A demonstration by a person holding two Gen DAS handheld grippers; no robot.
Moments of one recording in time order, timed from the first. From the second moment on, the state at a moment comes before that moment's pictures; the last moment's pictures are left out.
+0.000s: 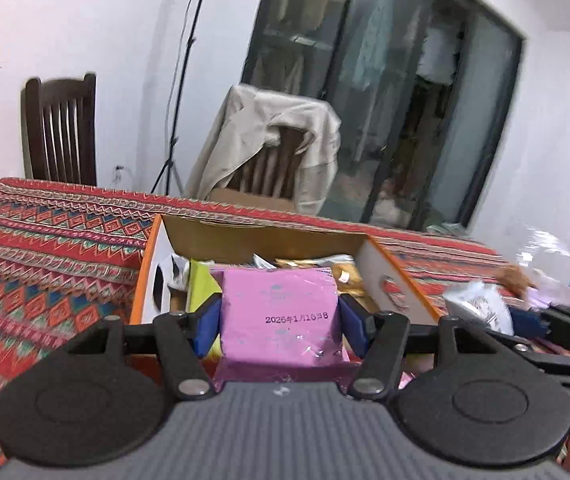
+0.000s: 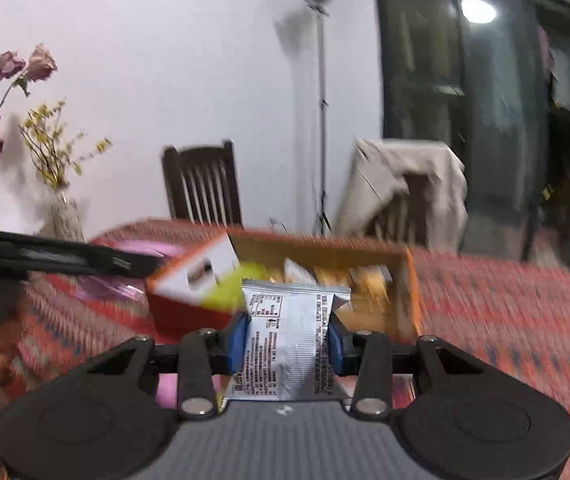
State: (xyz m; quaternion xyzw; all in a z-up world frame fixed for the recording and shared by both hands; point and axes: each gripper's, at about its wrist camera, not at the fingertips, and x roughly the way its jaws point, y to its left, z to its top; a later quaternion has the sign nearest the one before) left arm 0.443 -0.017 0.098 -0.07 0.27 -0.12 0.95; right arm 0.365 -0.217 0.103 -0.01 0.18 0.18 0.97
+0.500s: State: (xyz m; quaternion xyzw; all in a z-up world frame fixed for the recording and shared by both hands) left arm 0.534 0.014 0.050 -0.12 0.31 -0.11 0.94; right arm 0.548 -0.183 0.049 0.02 0.32 0.15 0.93
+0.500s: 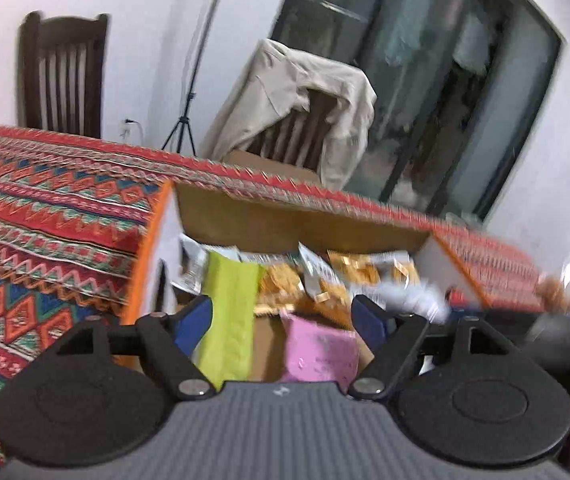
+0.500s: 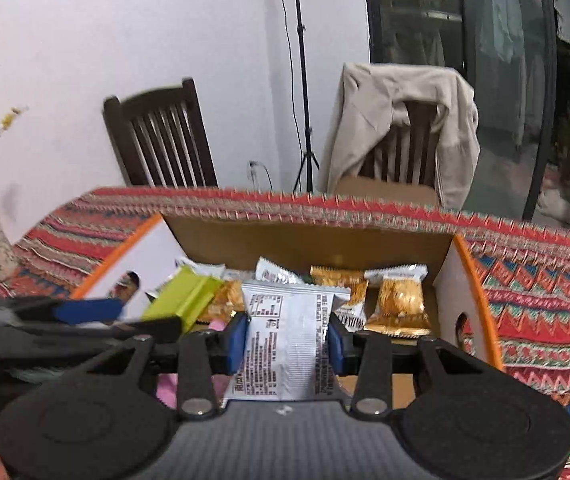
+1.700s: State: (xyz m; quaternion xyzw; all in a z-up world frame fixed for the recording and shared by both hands) left arm 0.208 -0.001 0.061 -0.04 0.22 -0.05 0.97; right arm 0.232 -0.278 0.065 -0.04 0.21 0.11 0.97
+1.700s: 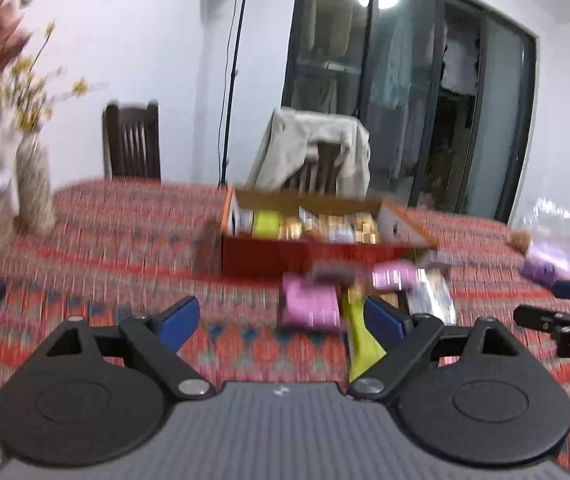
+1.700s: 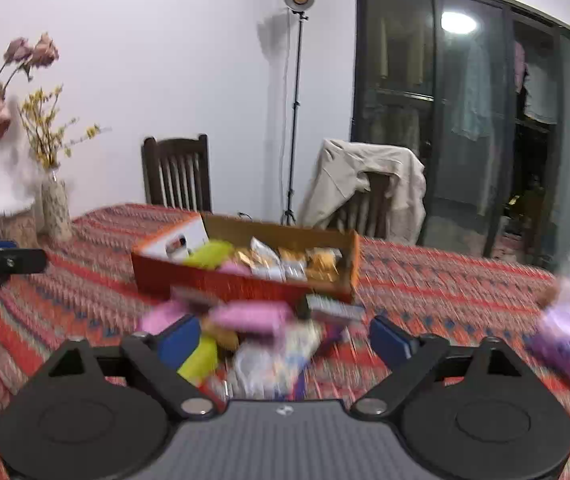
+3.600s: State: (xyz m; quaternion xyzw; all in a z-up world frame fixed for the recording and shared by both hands) left arm 0.333 -0.012 -0.008 -0.04 0.33 -0.09 0.94; right arm 0.320 -0.246 -0.009 -0.04 0.32 0.08 0.94
